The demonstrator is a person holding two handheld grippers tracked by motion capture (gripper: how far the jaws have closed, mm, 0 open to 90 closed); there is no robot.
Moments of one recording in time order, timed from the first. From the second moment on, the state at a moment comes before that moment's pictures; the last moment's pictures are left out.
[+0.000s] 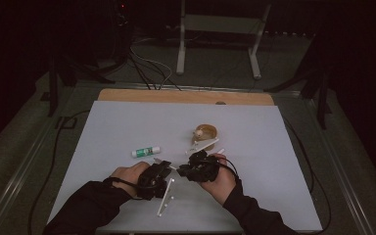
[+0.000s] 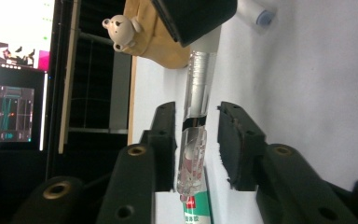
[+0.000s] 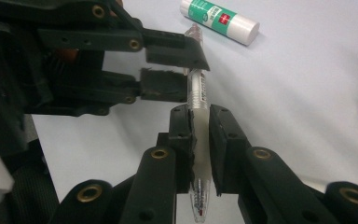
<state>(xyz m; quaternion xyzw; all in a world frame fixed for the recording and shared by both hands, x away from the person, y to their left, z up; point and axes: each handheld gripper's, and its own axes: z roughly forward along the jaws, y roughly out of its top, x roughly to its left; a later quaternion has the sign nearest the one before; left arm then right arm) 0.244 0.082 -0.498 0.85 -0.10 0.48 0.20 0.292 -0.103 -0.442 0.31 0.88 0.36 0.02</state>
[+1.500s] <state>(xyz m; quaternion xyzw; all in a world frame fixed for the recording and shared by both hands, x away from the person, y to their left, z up) 0.274 0.111 -0.466 0.87 0.04 0.34 0.36 0.295 -0.162 -0.407 0.34 0.81 0.47 0.09</state>
